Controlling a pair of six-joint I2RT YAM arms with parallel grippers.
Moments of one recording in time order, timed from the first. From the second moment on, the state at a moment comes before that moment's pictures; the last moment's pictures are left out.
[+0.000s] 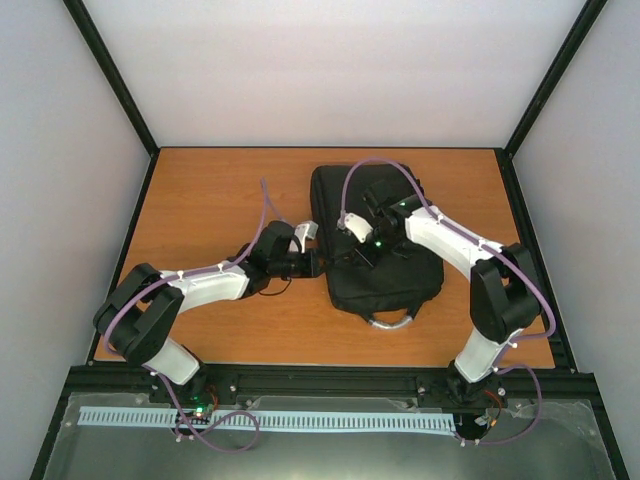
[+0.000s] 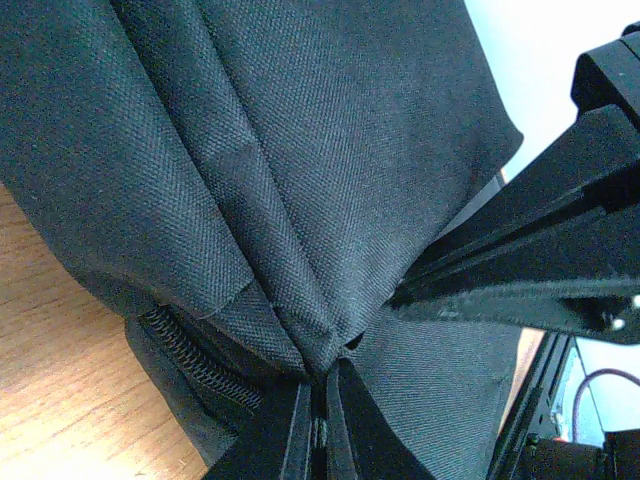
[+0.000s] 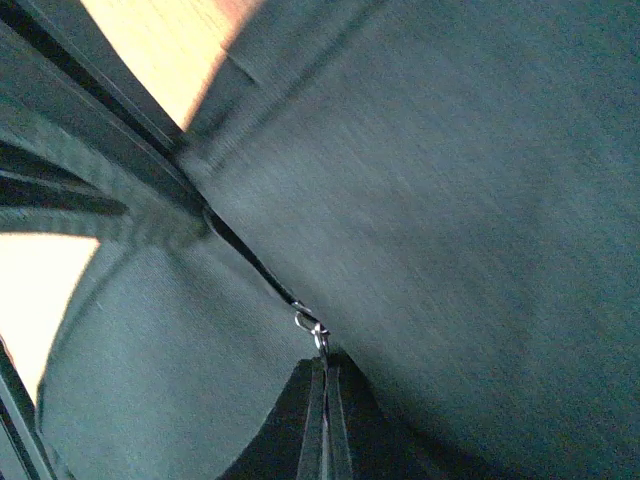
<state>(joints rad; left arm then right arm) -0.67 1.53 0.72 0.22 0.42 -0.73 0.53 1.71 1.28 -0.86 -0.41 -0.36</state>
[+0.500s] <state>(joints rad) -0.67 1.53 0.70 0.23 0.40 -0.70 0.42 1.65 1.26 -0.98 -0.35 -0.44</state>
